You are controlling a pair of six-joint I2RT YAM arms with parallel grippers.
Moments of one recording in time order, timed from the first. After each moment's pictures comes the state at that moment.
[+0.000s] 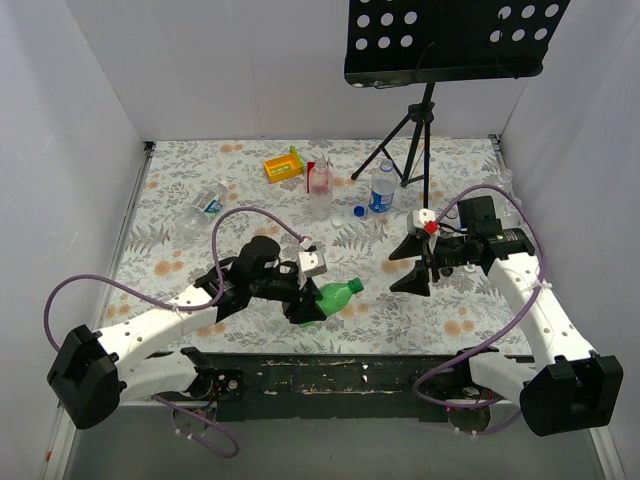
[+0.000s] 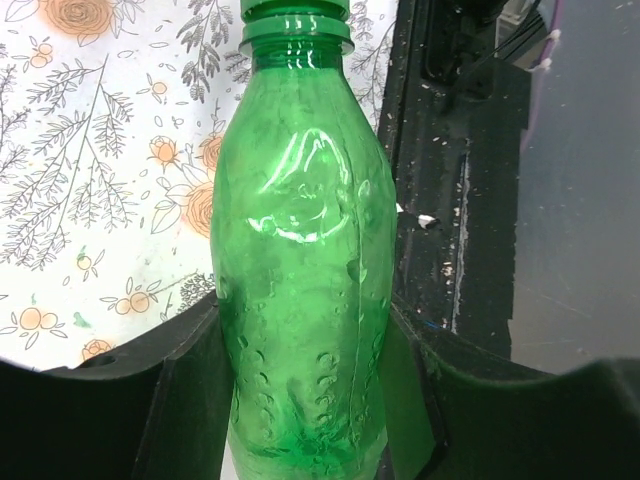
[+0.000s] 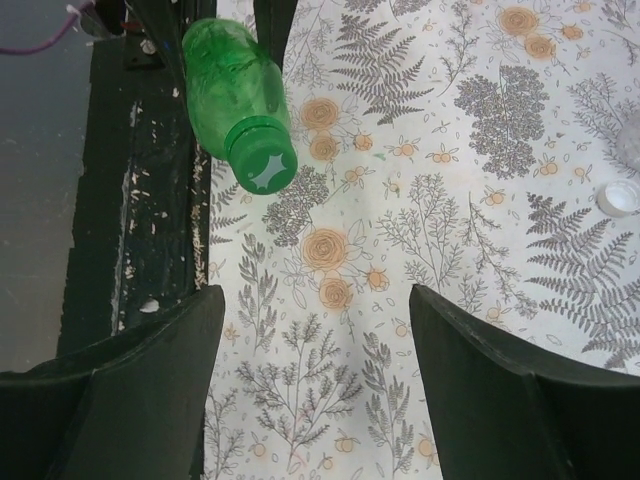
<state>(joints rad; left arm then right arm) -0.78 1.09 0.67 -0.17 0.69 0.08 0.20 1.09 0.95 -0.93 -1.16 -0.95</state>
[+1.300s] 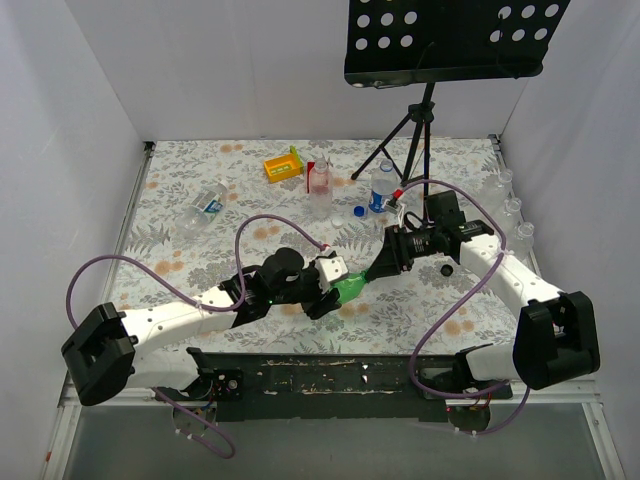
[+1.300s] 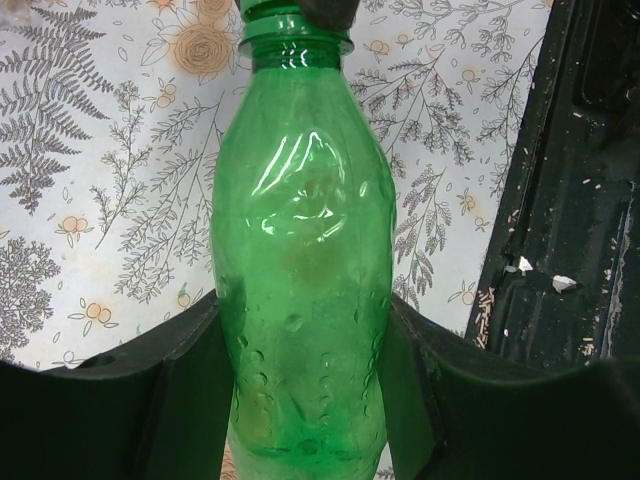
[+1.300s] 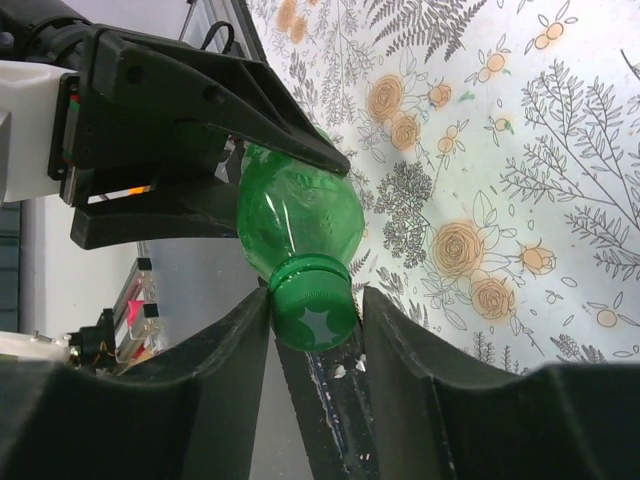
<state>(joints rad) -0.96 1.20 0.66 0.04 0.27 0.14 0.31 1.33 0.89 -0.53 -1.11 0.05</state>
